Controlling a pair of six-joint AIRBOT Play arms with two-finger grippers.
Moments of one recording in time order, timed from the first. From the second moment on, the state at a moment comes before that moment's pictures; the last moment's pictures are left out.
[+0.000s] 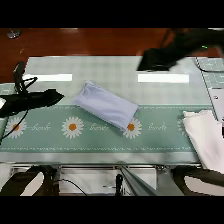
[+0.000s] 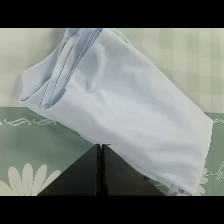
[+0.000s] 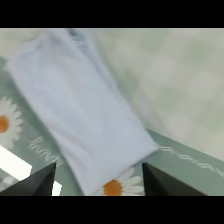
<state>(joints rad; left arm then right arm) 0.06 -0.87 0.72 0.86 -0.90 -1.35 0.16 -1.32 1.59 -1.11 1.42 1.54</state>
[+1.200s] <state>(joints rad) 0.05 -0.88 0.72 0.86 -0.91 -1.35 0.35 -1.52 0.86 -0.54 0.81 1.43</state>
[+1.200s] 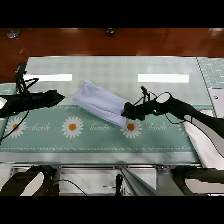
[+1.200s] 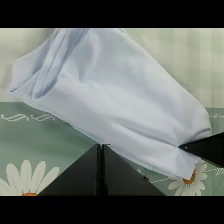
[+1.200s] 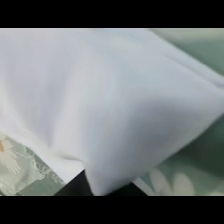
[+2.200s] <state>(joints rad) 0.05 -0.88 0.72 0.86 -0.91 -1.35 -0.02 -1.43 2.03 -1.20 1.71 1.65</state>
